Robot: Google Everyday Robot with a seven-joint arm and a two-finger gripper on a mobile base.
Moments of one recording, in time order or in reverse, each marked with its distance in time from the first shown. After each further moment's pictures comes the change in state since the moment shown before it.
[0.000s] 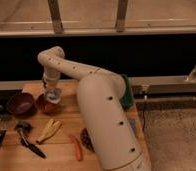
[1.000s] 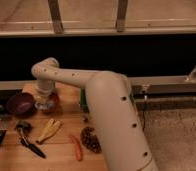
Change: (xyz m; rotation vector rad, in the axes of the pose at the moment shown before) arm 0.016 0.087 0.010 -0.060 -0.071 -0.060
